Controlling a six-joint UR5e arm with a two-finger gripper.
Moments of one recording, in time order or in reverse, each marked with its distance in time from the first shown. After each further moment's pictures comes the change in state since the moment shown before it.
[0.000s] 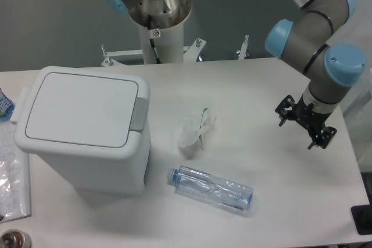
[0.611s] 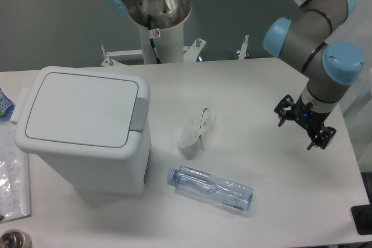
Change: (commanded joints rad) arm -0.034 0.044 0.024 0.000 -0.061 -0.002
